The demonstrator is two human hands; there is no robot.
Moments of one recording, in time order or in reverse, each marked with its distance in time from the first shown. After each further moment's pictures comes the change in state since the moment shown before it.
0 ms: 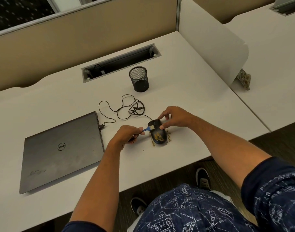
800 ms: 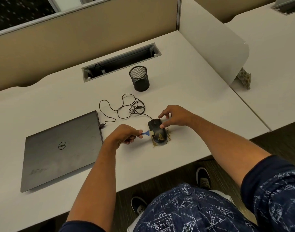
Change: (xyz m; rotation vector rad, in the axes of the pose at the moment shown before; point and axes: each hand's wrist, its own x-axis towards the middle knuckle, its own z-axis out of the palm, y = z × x) left_hand -0.008 0.006 -0.016 0.134 -0.110 -0.022; right_hand -0.005 -0.008 -0.003 -0.017 -0.006 0.026
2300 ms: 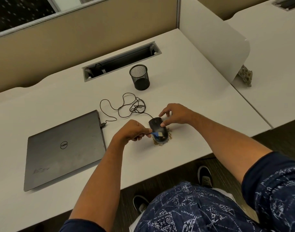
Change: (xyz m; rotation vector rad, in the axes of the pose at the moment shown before) left_hand -0.009 0.030 0.026 0.113 -0.002 0.060; right_hand 0.002 -0.001 0.001 -0.035 0.003 -0.002
